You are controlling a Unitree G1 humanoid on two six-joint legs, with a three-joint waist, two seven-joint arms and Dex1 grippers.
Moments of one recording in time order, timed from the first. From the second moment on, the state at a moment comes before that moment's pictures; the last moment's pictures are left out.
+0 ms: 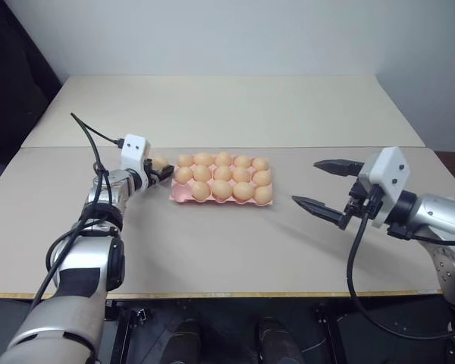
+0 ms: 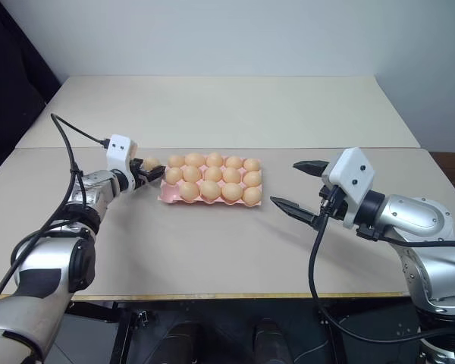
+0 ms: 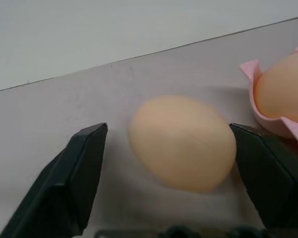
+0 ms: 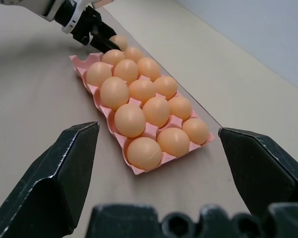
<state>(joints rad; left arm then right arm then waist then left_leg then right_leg) -1.06 0.46 0.11 1.25 -0.07 0.07 -0.56 -0.27 -0.80 -0.21 -0.51 0.49 0.53 0.82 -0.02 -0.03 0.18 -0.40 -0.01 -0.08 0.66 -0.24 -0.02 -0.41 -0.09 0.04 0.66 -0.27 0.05</state>
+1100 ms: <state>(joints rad) -0.59 0.63 0.06 0.23 -0.35 0.47 -1.06 -0.27 -0.77 -0.20 -0.52 0.50 0.53 0.78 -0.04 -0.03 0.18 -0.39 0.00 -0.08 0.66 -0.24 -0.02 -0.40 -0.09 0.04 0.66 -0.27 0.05</state>
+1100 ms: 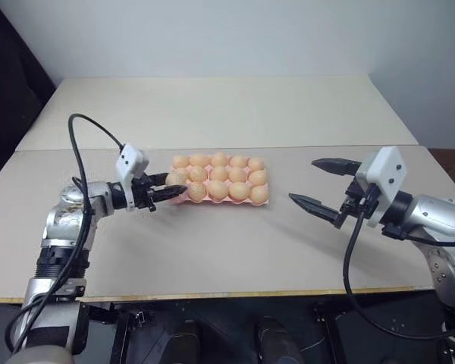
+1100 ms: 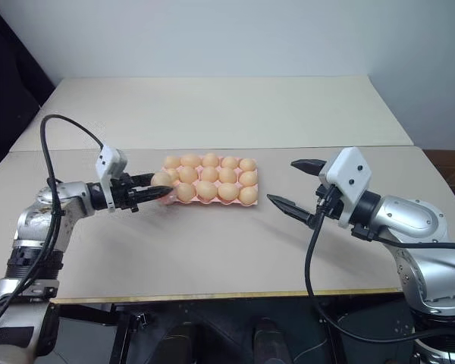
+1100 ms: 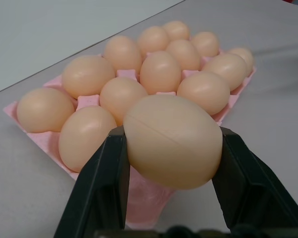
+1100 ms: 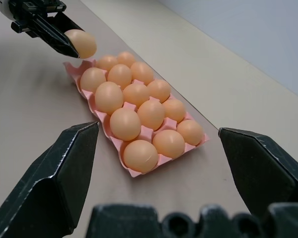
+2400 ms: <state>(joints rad) 0.03 0.97 0.64 -0.31 -0.66 0.62 -1.18 -0.29 -0.83 -0.21 -0.35 0.53 0.53 0.91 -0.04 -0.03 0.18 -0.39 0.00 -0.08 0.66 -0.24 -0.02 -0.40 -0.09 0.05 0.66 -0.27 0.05</state>
